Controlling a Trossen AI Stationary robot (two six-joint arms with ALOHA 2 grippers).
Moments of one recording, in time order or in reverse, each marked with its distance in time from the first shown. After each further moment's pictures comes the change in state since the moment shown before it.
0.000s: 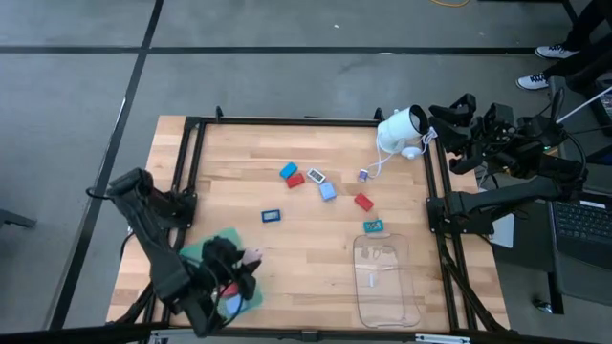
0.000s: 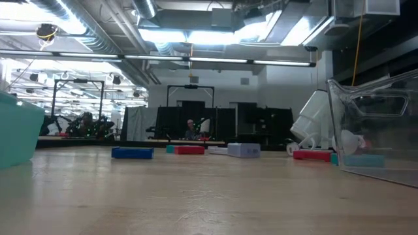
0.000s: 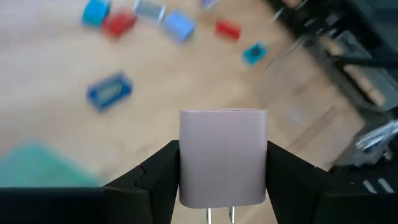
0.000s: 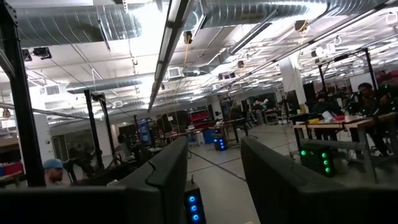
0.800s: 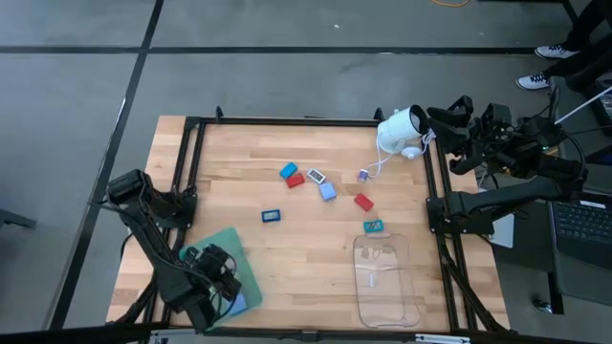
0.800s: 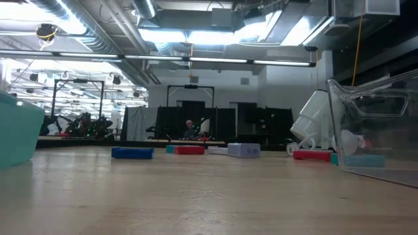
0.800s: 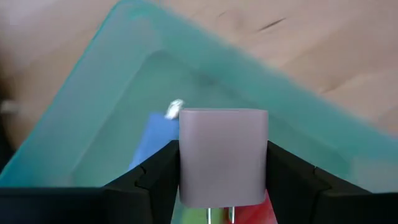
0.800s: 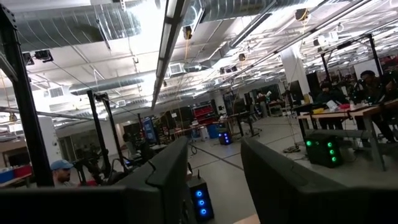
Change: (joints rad) left arm -0.069 -0.001 -0.332 0.097 0.474 -0.020; right arm 0.000 0.000 0.000 -0.023 -0.002 0.056
